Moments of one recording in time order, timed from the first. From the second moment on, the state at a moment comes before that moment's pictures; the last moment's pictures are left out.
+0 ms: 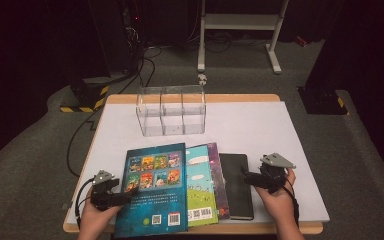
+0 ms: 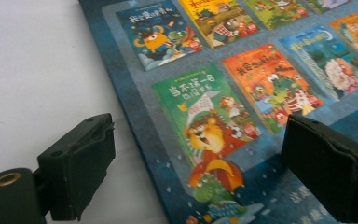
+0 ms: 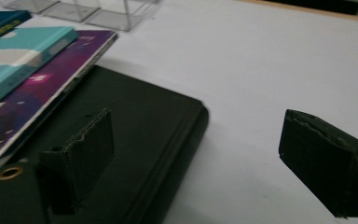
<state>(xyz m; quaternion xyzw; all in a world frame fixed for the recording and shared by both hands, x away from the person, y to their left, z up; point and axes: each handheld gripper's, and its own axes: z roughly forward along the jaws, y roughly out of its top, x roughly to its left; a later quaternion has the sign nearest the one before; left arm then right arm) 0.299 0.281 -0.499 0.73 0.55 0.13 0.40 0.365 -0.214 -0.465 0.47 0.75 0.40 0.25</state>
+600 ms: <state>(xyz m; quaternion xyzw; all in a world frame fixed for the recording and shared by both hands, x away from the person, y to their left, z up) 0.296 0.278 -0.501 0.71 0.56 0.11 0.41 0.350 -0.185 -0.461 0.41 0.78 0.43 0.20</state>
